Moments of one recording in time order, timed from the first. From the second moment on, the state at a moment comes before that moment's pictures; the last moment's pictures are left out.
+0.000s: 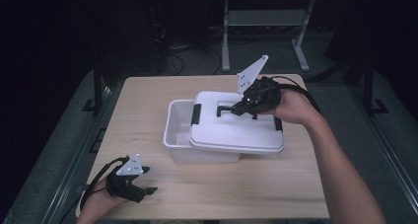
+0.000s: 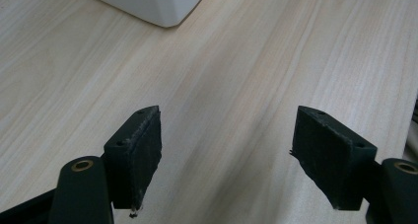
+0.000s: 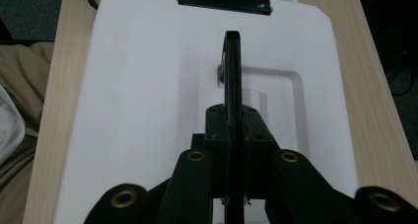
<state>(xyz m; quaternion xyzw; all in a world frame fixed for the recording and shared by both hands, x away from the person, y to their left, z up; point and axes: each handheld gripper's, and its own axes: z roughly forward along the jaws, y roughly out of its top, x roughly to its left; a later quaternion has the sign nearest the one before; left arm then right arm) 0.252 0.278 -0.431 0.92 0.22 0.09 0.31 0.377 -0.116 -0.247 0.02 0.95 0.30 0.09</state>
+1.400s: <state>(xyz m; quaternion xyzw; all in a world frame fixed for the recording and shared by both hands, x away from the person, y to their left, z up) 0.254 0.278 -0.432 0.92 0.22 0.09 0.31 0.402 -0.056 -0.259 -0.01 0.95 0.30 0.07</state>
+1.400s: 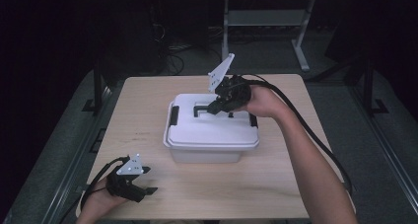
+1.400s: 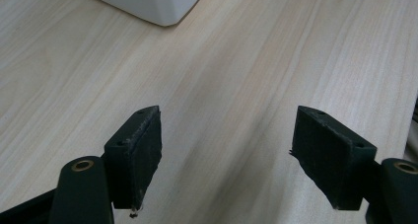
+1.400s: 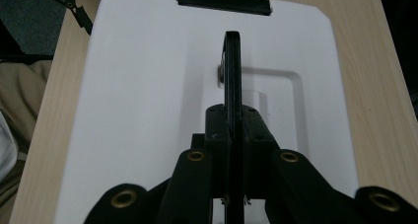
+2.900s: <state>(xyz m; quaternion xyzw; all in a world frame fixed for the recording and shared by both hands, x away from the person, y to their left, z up) 0.255 0.282 -0.432 0.92 0.22 0.09 0.31 0.426 -0.032 -0.286 0.00 0.95 0.31 0.06</state>
